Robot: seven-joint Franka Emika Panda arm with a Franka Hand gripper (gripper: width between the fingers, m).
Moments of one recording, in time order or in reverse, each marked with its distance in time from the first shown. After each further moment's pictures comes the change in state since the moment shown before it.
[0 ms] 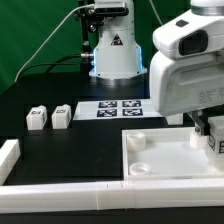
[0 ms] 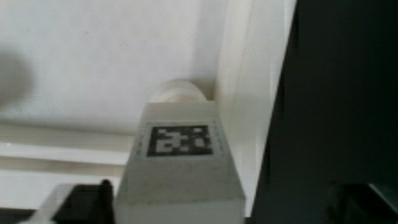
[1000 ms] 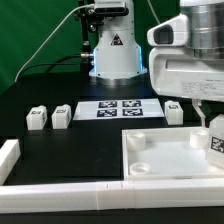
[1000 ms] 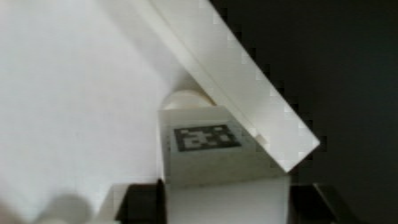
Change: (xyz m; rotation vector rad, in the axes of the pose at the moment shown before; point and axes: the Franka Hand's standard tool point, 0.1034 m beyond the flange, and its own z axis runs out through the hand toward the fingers) arm -0.003 0.008 0.000 0.080 0.109 0.978
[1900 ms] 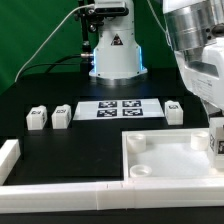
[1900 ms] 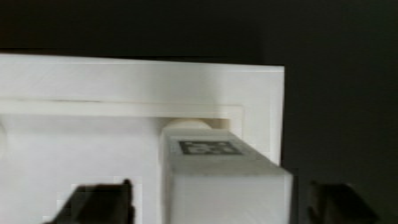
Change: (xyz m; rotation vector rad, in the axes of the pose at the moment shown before) arm 0.003 -0.002 0.001 0.122 -0.030 0.558
